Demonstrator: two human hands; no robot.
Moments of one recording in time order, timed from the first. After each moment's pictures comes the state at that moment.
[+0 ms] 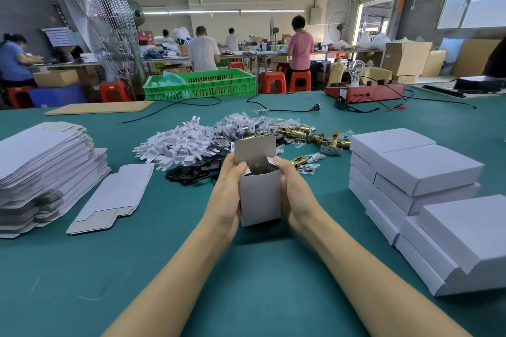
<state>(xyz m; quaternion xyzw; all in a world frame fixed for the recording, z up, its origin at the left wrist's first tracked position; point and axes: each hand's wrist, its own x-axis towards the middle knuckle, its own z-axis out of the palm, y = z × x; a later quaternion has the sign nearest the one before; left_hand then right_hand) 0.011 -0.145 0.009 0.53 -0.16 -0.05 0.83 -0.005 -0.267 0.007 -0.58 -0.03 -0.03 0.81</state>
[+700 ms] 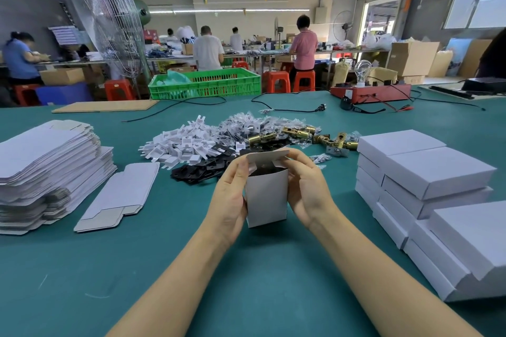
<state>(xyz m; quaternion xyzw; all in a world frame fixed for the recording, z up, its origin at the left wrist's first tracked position) 0.007 -0.141 0.013 0.50 -0.15 -0.03 0.85 -0.005 -0.267 0.023 -0.50 -0.05 -0.13 0.85</state>
